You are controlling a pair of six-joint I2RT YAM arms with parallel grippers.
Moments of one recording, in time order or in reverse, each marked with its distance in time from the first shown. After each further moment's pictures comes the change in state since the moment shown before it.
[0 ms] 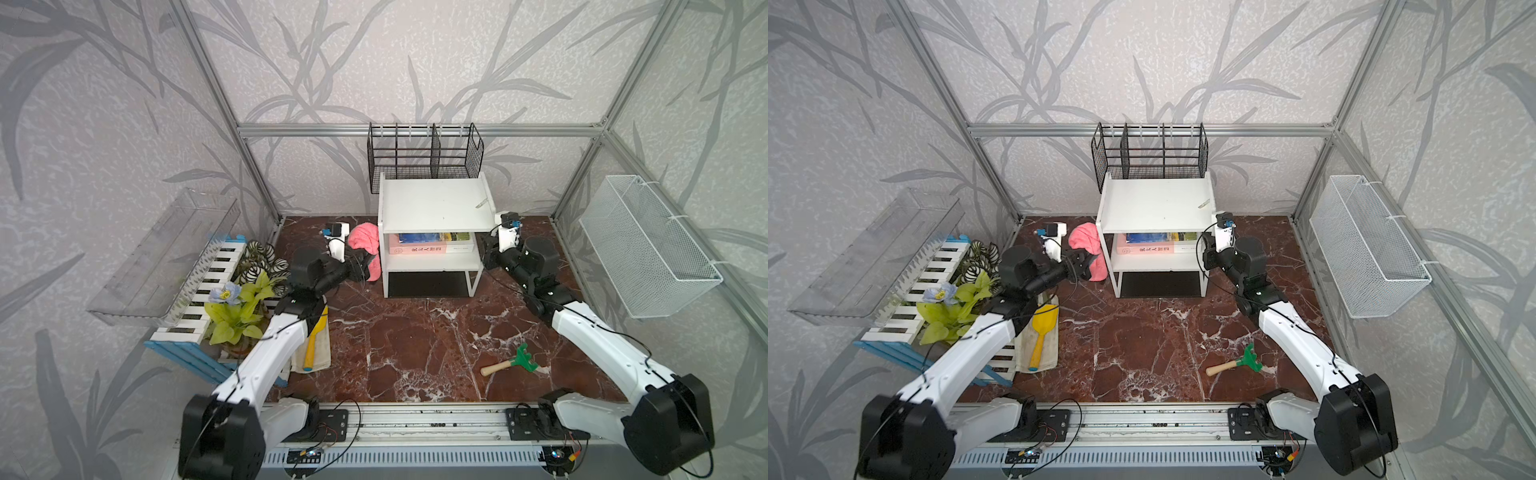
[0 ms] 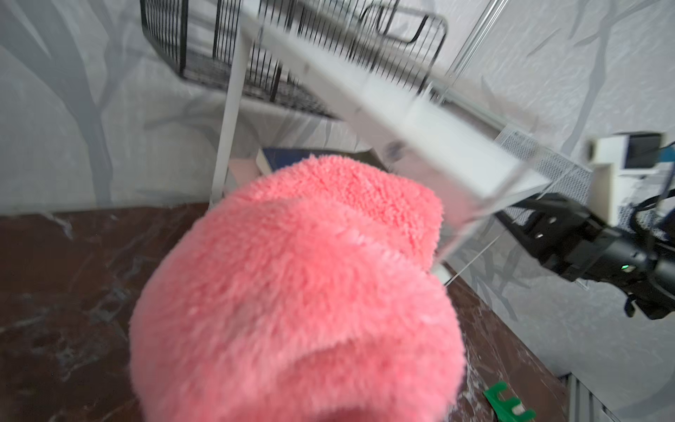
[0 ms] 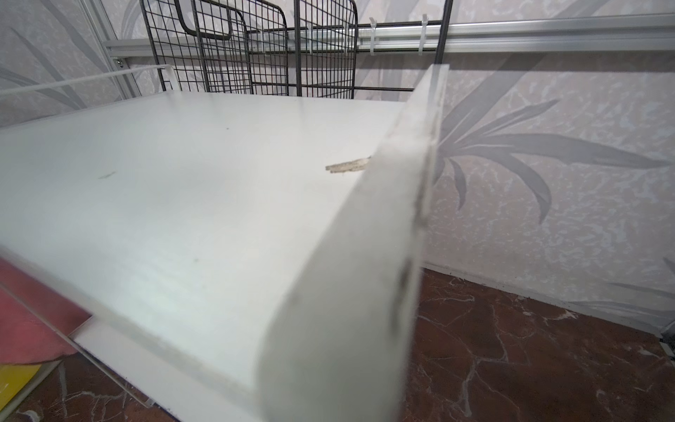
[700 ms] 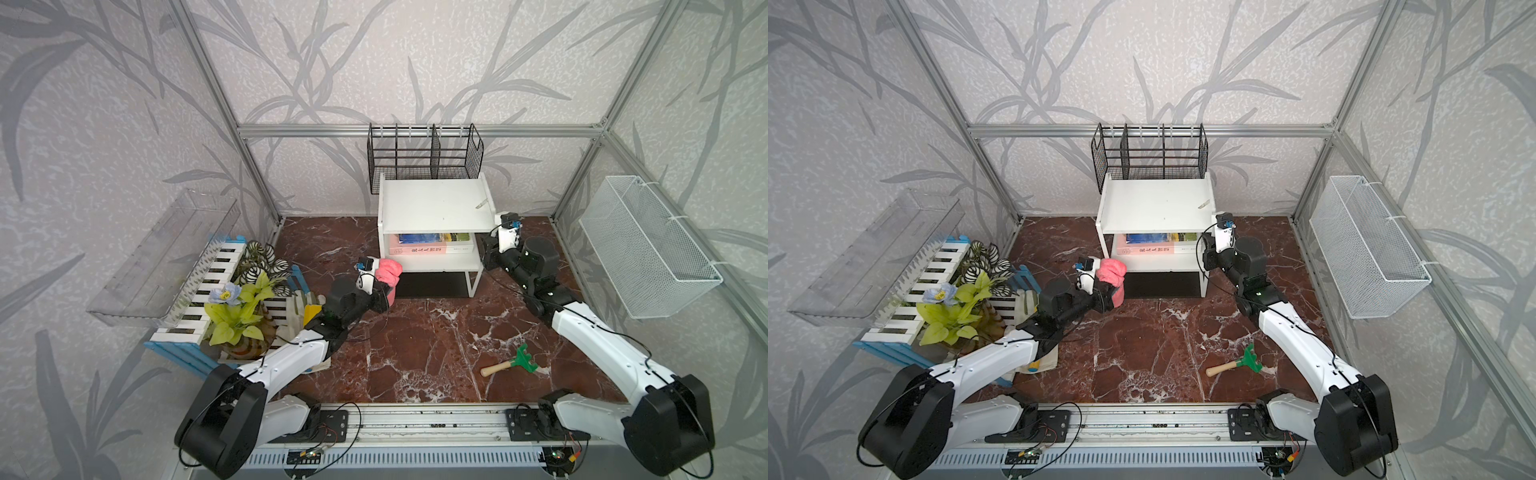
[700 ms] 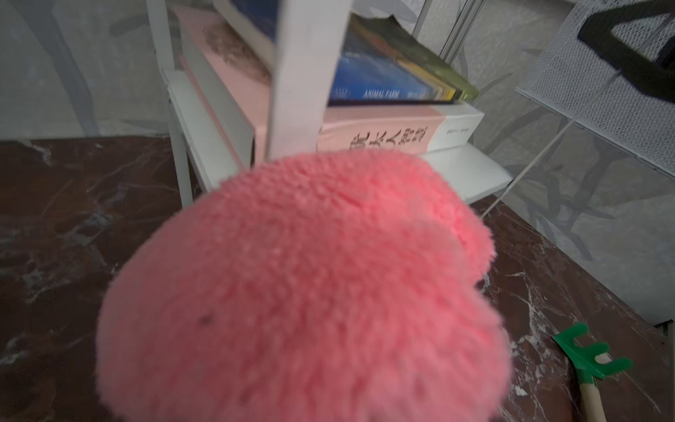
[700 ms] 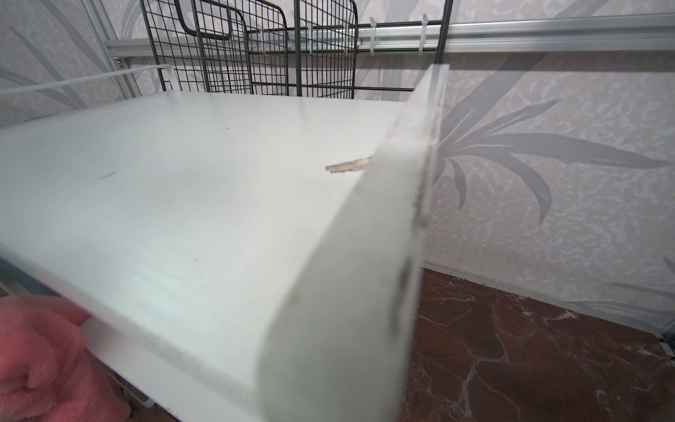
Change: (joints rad) left arm -0.234 0.160 -0.262 0.172 -0.294 0.094; right arm 0.002 0.000 0.000 0.000 0.000 0.000
